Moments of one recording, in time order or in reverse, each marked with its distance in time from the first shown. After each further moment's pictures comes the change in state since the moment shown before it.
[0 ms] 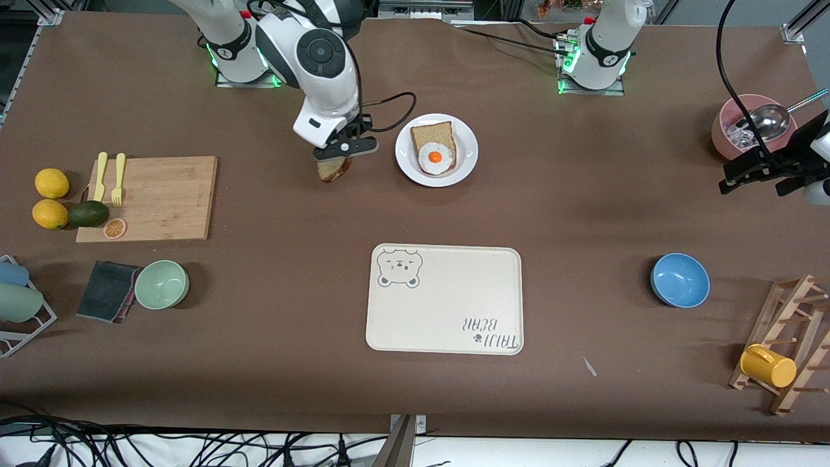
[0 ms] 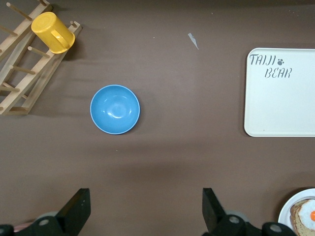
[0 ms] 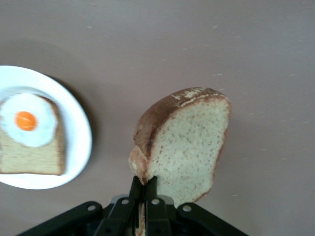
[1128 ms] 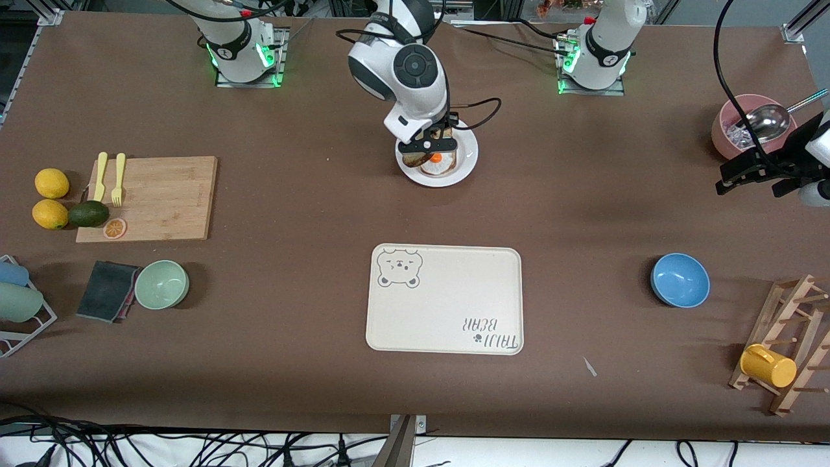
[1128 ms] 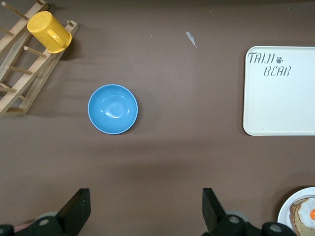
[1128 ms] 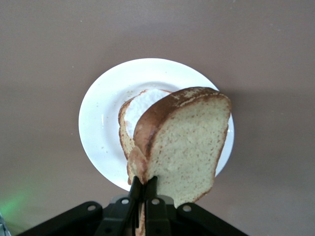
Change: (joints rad) left arm -0.003 0.006 -0.005 -0.001 0.000 0.000 0.000; right arm 0.193 0.356 0.049 0.288 0.020 0.131 0.361
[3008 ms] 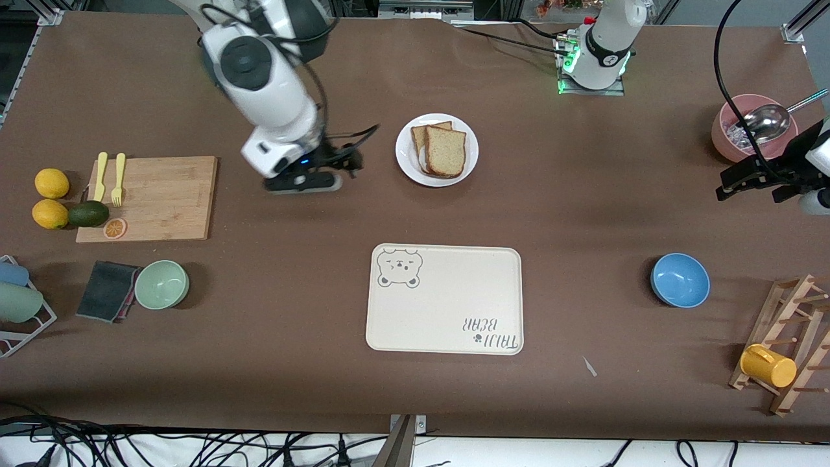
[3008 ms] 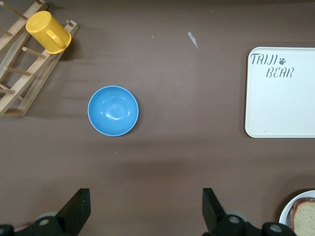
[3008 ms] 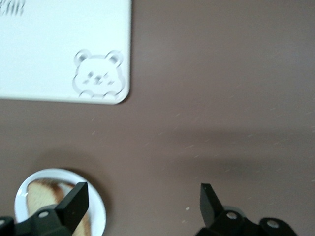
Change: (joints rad) left arm 0.001 0.034 0.002 0.022 0.000 0.001 0.000; right arm -0.260 -0.376 -0.255 -0.126 0.013 -0.093 -0.439
